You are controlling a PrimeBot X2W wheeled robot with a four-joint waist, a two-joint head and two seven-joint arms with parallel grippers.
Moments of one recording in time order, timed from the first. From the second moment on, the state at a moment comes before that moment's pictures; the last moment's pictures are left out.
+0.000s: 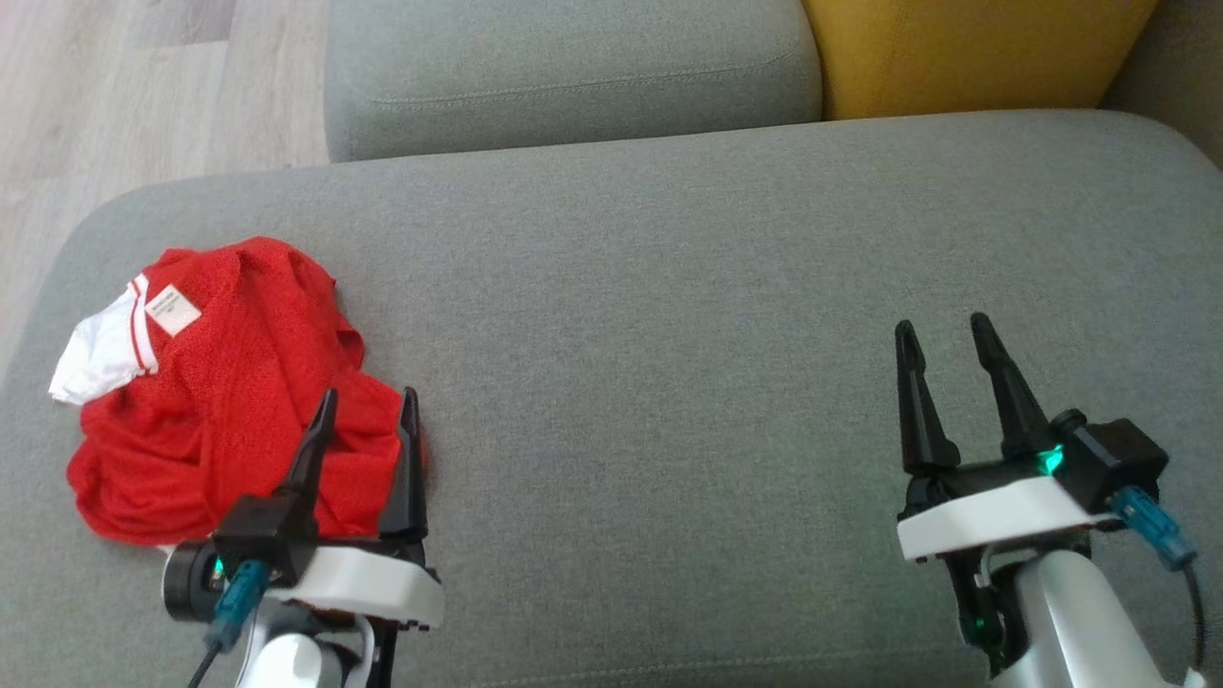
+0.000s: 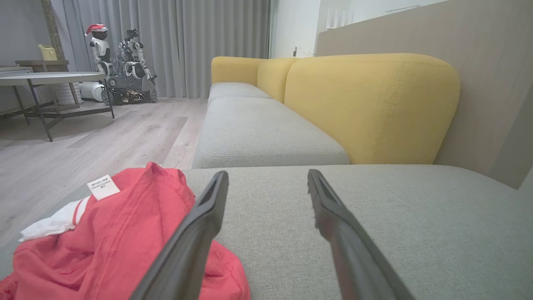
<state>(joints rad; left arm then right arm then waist) 0.00 0.12 -0.28 0.07 -0.21 0.14 -0.25 -0.11 -0.04 0.09 0.20 0.21 0.13 -0.22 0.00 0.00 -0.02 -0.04</state>
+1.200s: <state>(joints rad) 0.03 0.05 -0.10 0.10 -0.12 0.06 -0.25 -0.11 -0.05 0.23 0.23 0.19 0.13 -0.19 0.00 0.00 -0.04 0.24</state>
